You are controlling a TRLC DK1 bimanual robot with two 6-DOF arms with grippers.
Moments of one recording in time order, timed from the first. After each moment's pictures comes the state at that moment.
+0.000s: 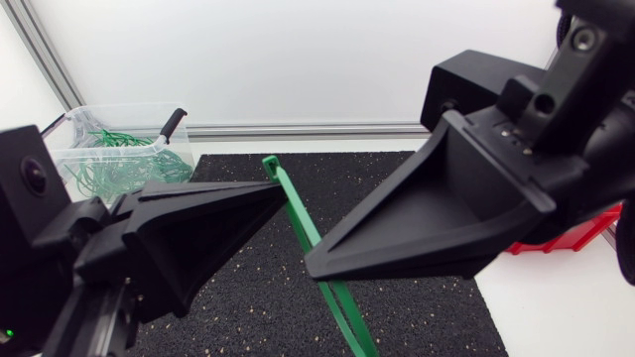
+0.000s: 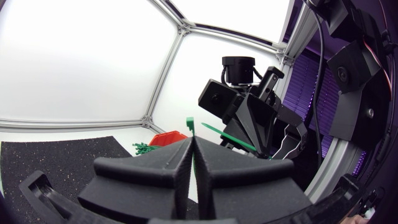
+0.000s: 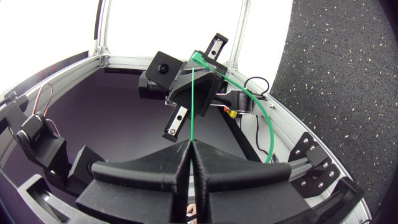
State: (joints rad) left arm -1.06 0.71 0.58 0.19 0.05 -0.39; right arm 0.71 1.05 1.04 -0.43 -1.13 1.05
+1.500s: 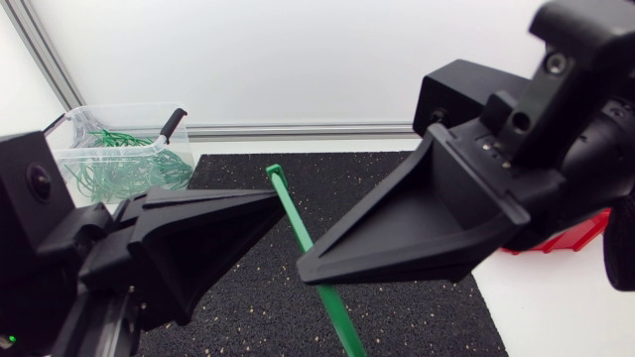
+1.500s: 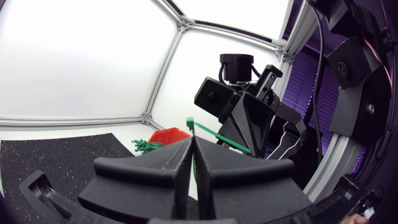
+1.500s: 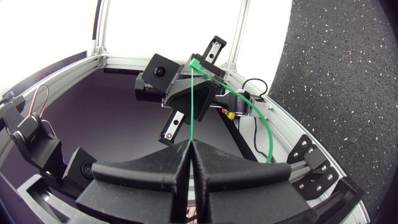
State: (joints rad) left arm -1.07 0.71 0.58 0.17 0.05 -0.39; right arm 0.72 1.06 1.01 -0.40 -1.11 1.05
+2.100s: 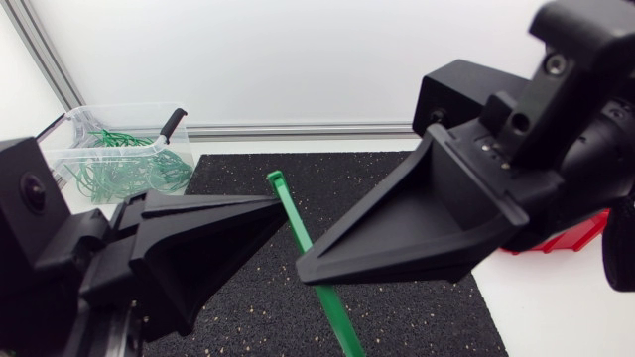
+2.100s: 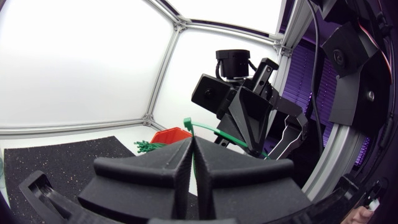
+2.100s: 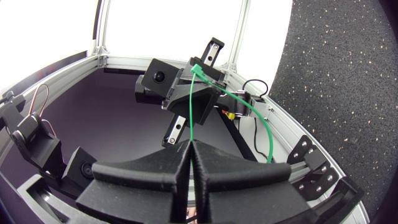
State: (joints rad) left arm -1.11 0.70 0.58 0.16 0.01 -0.33; right arm 0.72 1.06 1.01 -0.39 -1.10 1.05
